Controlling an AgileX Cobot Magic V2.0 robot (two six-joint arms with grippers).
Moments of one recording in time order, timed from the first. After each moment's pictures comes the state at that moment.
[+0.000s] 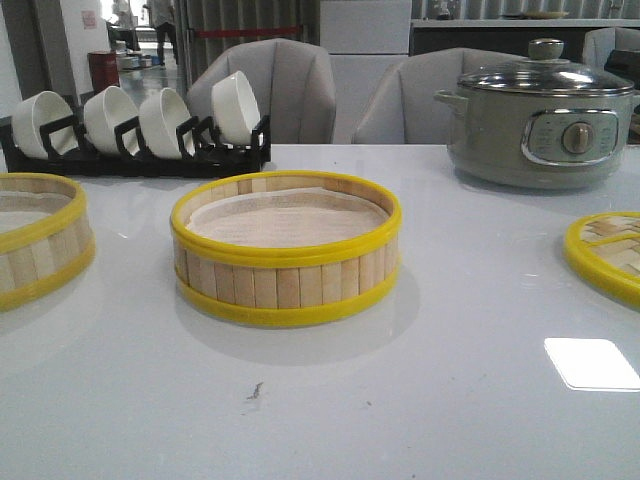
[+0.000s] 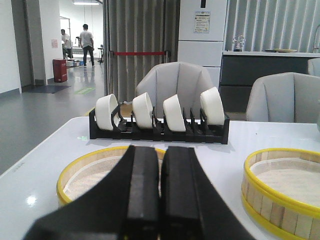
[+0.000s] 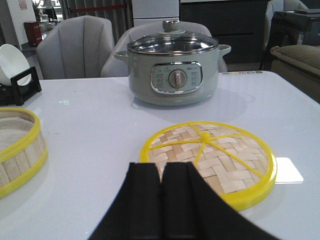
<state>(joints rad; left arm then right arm) -0.06 0.00 0.01 0.09 -0.03 -0.15 -0.06 -0.01 0.03 0.09 0.07 0.02</state>
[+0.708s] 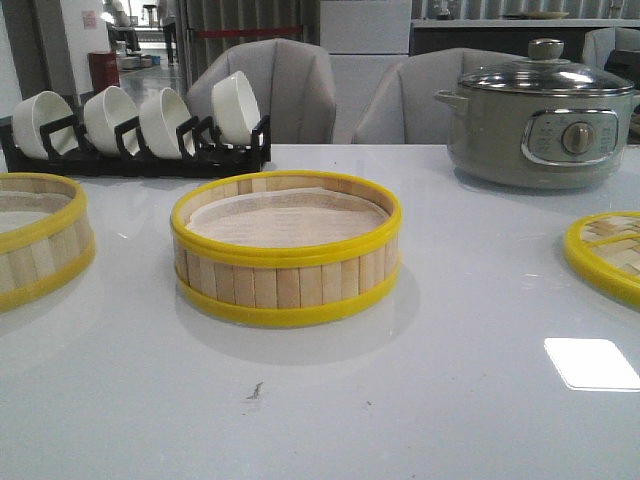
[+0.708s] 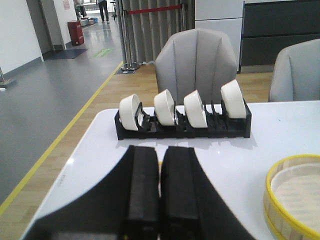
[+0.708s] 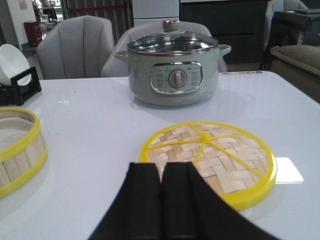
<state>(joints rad) -0.09 0.45 -0.71 0.22 0.44 -0.15 -0.06 -0.01 0.03 0.09 0.07 0.02</state>
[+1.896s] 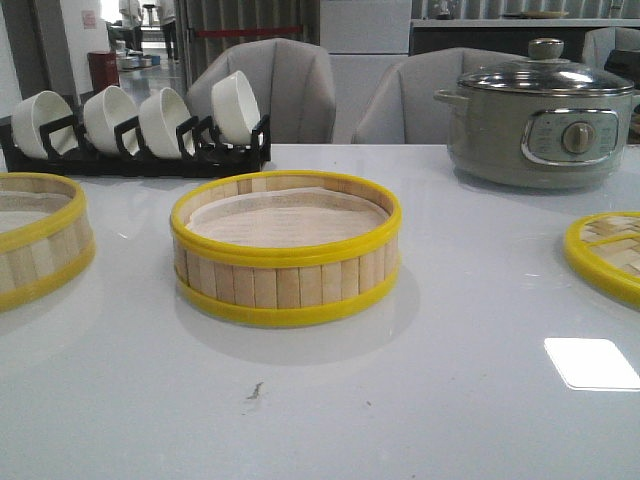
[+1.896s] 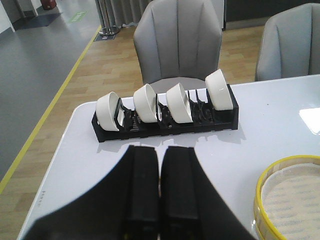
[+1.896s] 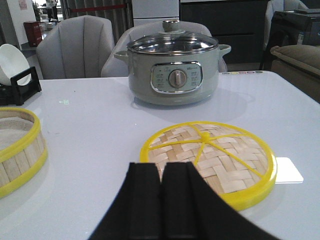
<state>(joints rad) -0.19 0.89 -1.09 0.24 0.55 -0.15 -0.06 -0.01 0.03 0.09 0.07 0.02</state>
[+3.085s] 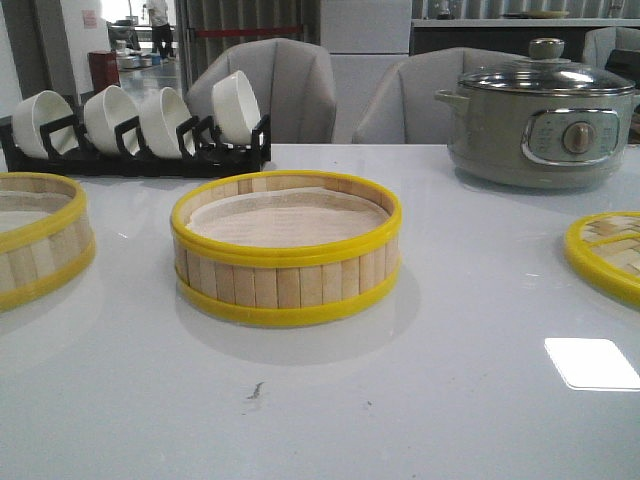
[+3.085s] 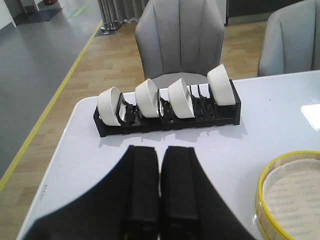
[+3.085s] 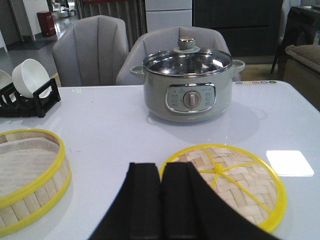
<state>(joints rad) -0.19 0.89 -1.09 0.24 0.57 -0.15 -0.03 0.28 -0.36 0.09 0.26 0.02</state>
